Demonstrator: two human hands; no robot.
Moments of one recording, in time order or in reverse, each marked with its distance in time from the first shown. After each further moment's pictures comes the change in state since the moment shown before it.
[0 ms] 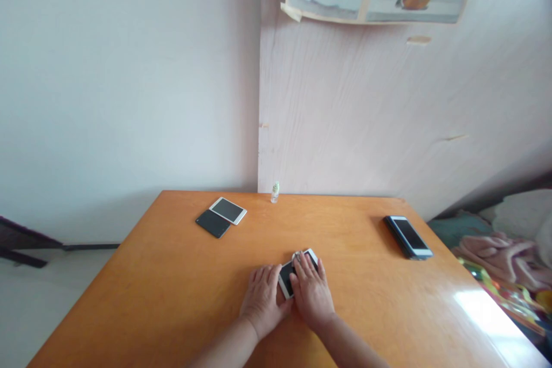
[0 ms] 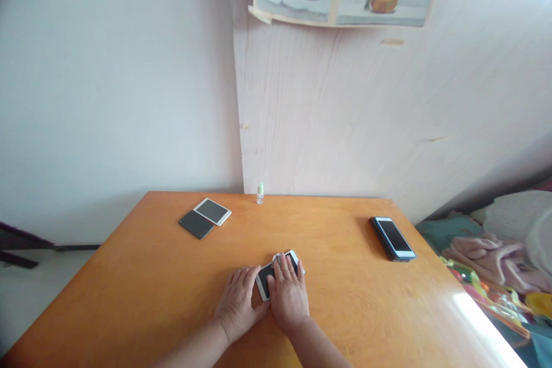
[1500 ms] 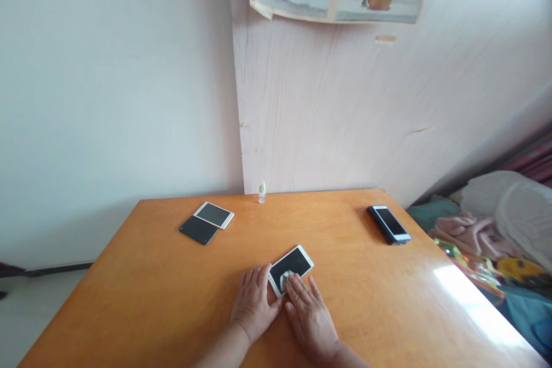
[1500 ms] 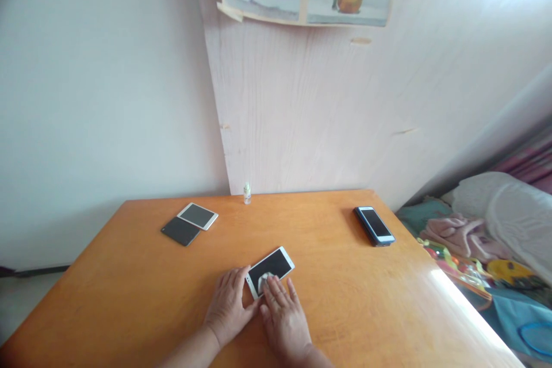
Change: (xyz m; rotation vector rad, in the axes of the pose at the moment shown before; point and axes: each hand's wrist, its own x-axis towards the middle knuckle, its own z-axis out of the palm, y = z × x) left_hand -0.001 -0.004 0.003 0.073 0.068 0.052; right_hand -0.053 0.016 0.009 0.013 0.029 -0.166
